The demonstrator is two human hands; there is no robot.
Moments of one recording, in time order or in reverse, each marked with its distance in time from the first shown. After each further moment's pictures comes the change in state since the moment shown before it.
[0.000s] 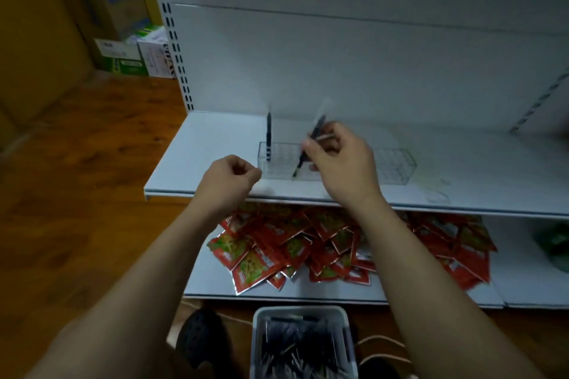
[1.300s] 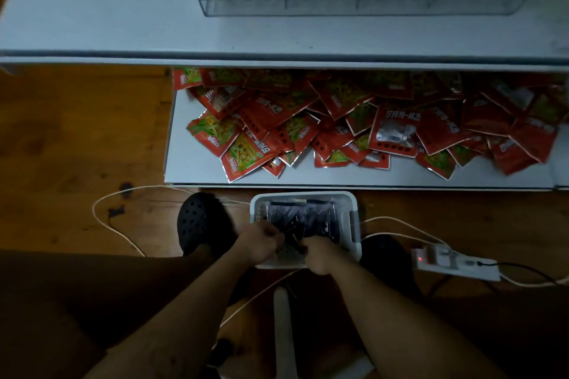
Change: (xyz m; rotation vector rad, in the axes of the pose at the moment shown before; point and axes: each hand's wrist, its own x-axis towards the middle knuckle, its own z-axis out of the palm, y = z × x) left_hand -0.091 -0.255 0.175 0.289 -0.641 -0.610; right_hand -0.238 0.332 0.067 -0.553 -1.116 0.923
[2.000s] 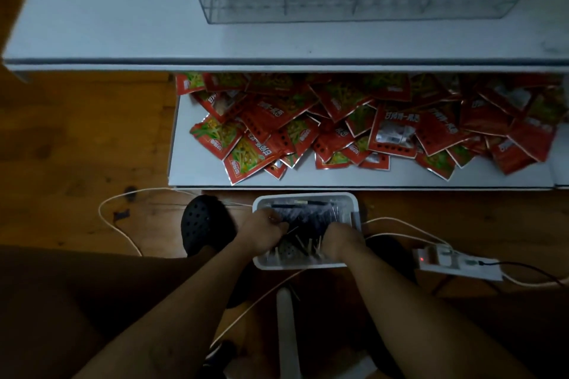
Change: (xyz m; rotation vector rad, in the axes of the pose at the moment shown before) left_hand -0.011 0.029 -0.016 0.090 0.097 0.058; right_hand -0.026 -0.003 -0.044 -0.151 0.166 0.188
